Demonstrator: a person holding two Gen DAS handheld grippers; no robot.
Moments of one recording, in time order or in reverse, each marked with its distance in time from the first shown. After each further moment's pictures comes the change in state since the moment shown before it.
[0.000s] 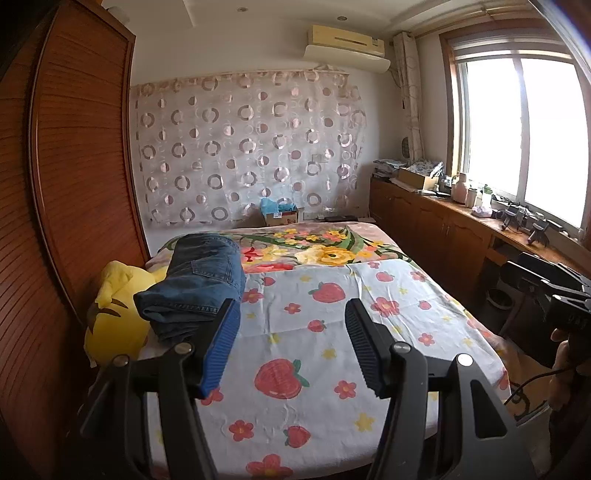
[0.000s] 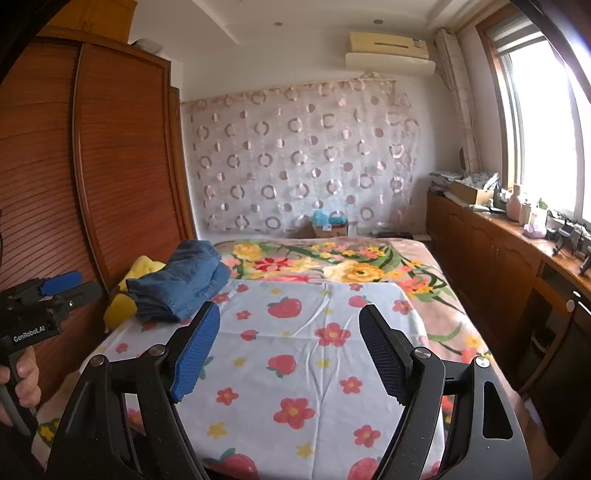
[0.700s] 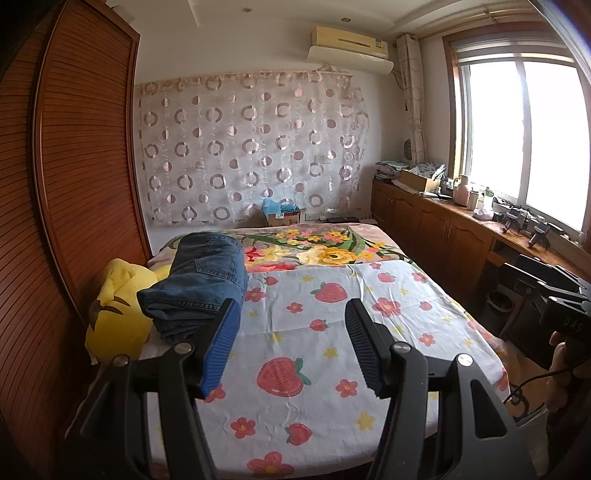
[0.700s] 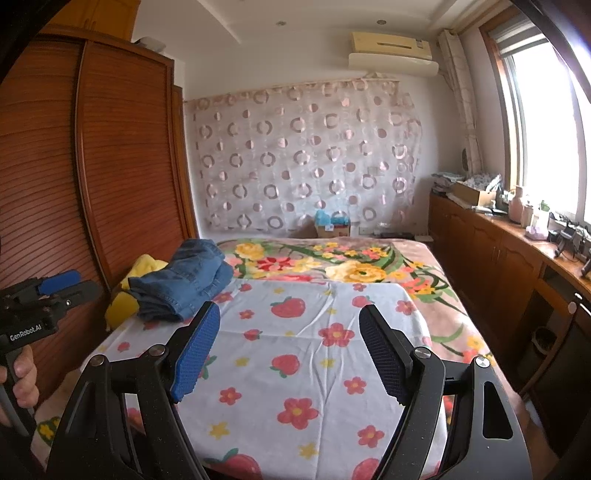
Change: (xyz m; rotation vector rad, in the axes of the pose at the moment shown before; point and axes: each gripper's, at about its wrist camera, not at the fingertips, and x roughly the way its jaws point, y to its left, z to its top) left arm -0.002 0.005 -0.001 -0.006 -0.003 0.005; right arm -0.001 0.000 0.000 0.007 0.002 0.003
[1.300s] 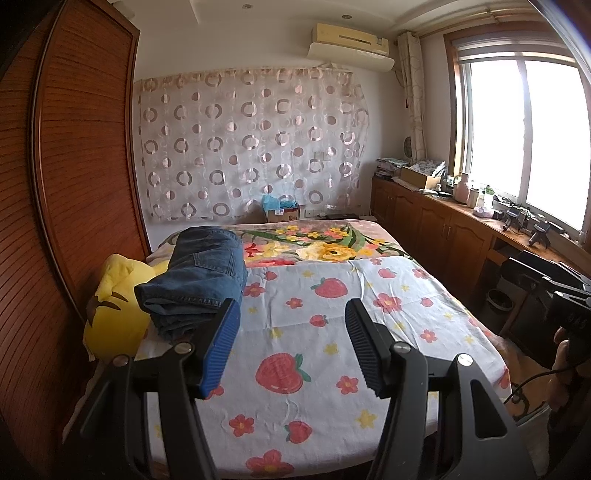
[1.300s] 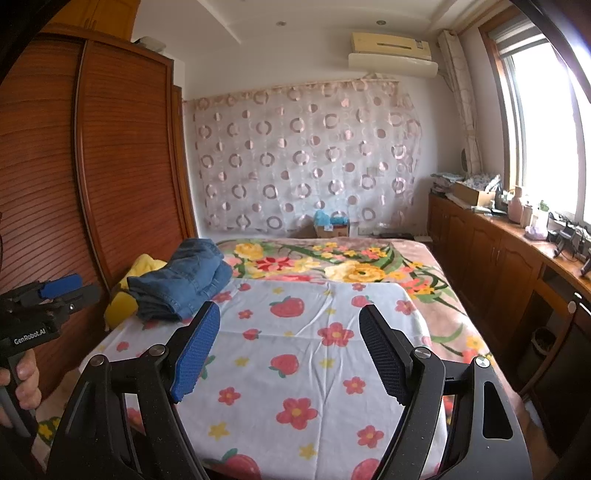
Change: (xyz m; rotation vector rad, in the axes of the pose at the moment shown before) left arm -0.001 -0.005 -0.006 -0.007 0.010 0.001; right arm 0.001 0.000 0.000 -0.001 -0.003 -0.001
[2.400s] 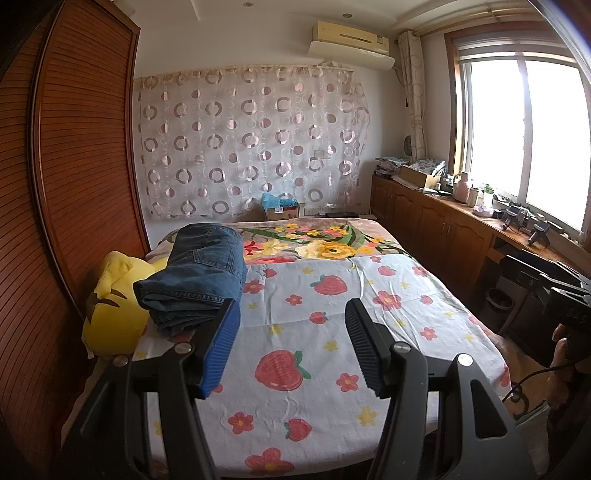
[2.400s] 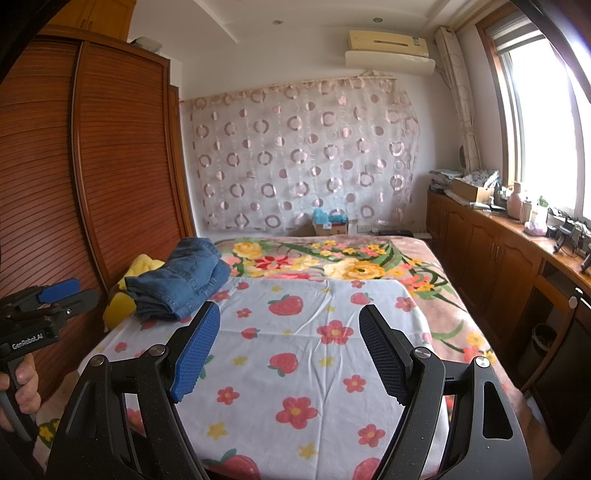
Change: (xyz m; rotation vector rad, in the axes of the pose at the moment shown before) left arm 0.005 -0.002 -0.004 -0.008 0.010 0.000; right arm -0.001 0.000 0.000 -0.003 0.002 -0.003
